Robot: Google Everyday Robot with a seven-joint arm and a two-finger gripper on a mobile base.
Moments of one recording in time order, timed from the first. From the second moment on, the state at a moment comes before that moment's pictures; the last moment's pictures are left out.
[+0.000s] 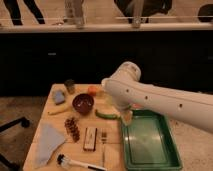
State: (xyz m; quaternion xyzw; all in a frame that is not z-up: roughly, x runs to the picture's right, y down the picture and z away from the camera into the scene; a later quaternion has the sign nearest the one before) arm 0.079 0.108 0.672 -0.27 -0.03 -0.20 0.94
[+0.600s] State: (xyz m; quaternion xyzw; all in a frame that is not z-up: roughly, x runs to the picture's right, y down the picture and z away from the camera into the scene) arm 0.080 0.109 0.673 -0.27 -0.03 -0.20 0.94
